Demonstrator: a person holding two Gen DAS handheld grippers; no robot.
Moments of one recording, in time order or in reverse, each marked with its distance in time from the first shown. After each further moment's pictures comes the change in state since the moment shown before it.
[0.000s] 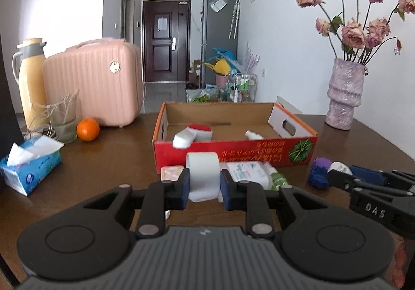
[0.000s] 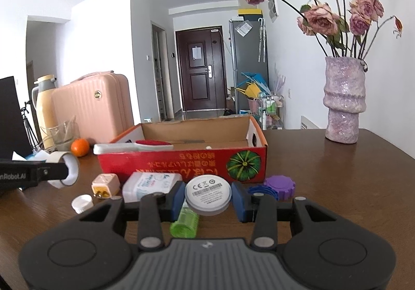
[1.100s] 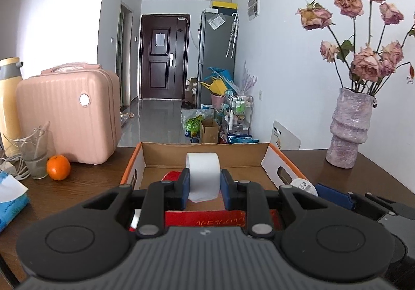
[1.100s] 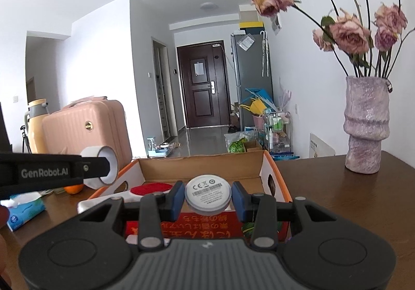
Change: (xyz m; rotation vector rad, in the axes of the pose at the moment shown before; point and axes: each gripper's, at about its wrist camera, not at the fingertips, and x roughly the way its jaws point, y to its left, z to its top) left arm 0.084 -0.031 0.068 -0.035 -0.078 -0.018; right arm 0.086 -0.007 0.056 0.044 -0.063 0.015
